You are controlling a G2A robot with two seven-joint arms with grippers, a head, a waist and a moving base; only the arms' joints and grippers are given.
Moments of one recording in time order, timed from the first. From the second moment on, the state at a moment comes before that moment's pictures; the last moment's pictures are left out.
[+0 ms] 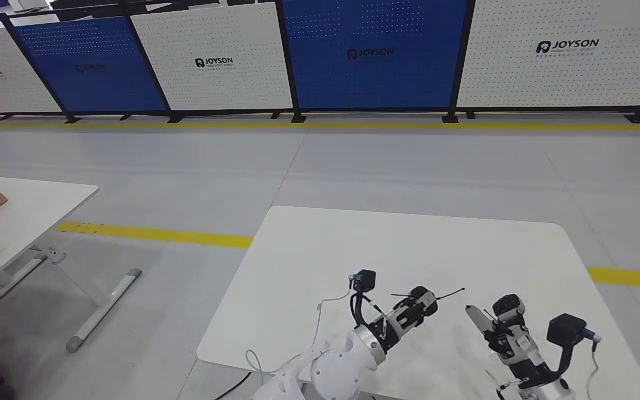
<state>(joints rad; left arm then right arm) 1.39 -1.34 -0.85 -1.67 0.14 -0.04 -0.02 -1.72 -0.96 1.30 -1.80 -0.59 -0.34 -0.22</state>
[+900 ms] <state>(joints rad) 1.44 -1.35 -0.84 -1.71 0.14 -0.05 0.07 -1.65 -0.98 1.22 -1.73 -1.04 -0.20 -0.12</state>
